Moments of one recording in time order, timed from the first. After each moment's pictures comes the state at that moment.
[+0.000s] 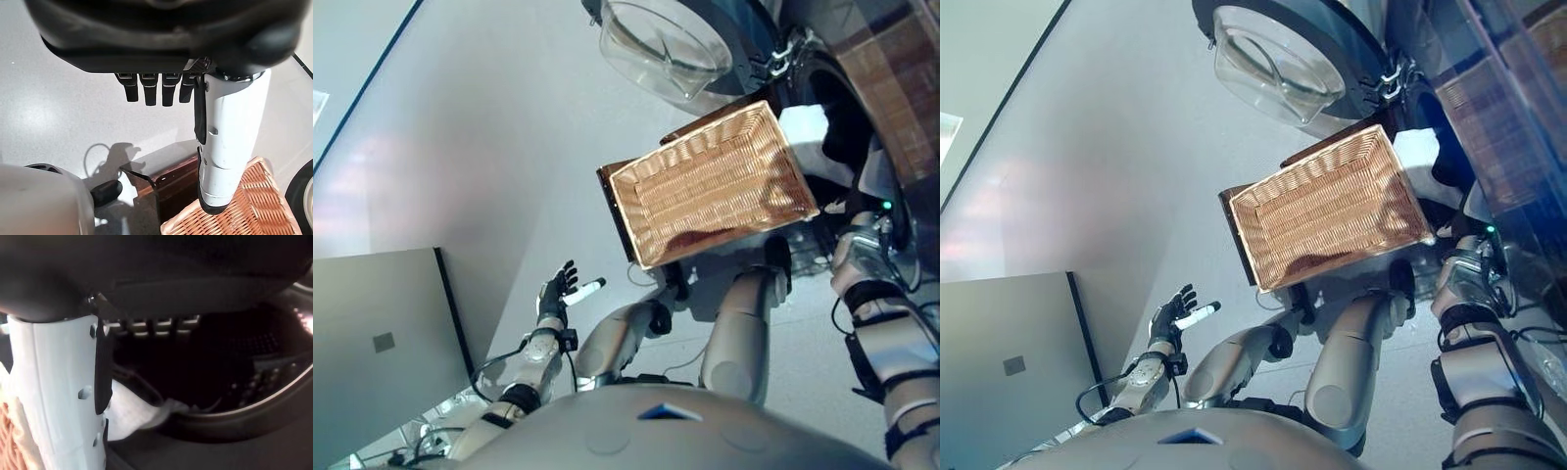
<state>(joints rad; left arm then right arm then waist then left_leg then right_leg) 0.05 0.09 -0.33 0.95 -0.39 -0.33 0.16 -0.51 -0.69 0.36 1.12 -0.68 0.18 -0.72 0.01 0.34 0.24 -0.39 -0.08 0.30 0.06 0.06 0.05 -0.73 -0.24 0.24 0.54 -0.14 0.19</state>
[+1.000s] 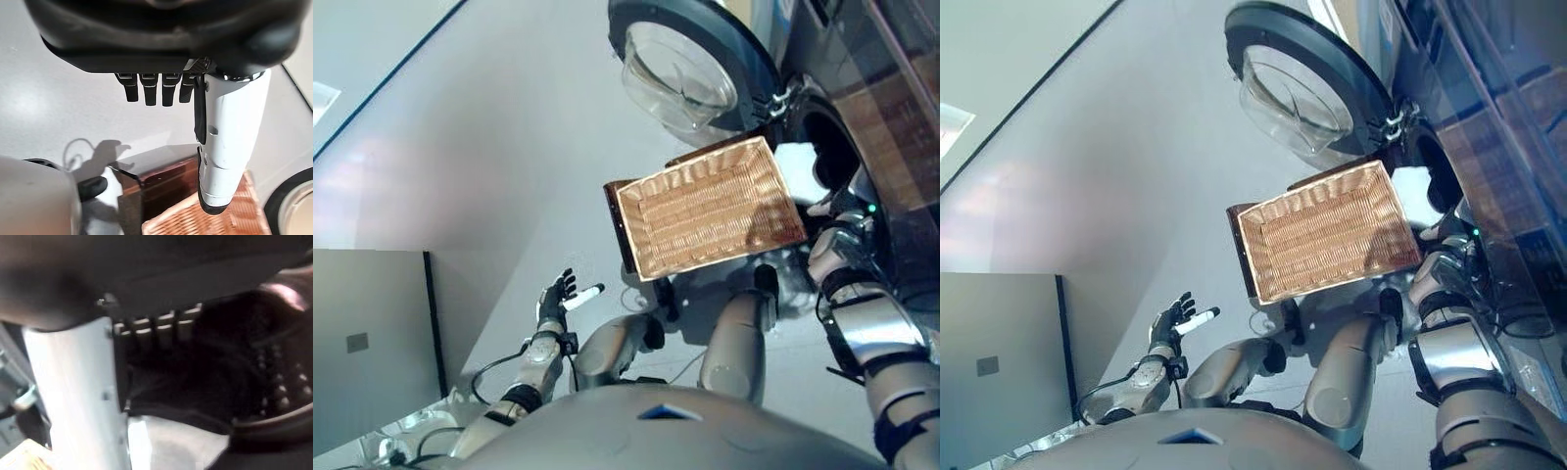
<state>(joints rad) 0.05 0.07 -0.32 0.99 -0.38 -0.29 0.18 -0.60 -0.55 0.32 1.30 -0.45 0.19 -0.70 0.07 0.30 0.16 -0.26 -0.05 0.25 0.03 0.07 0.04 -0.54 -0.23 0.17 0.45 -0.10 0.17</state>
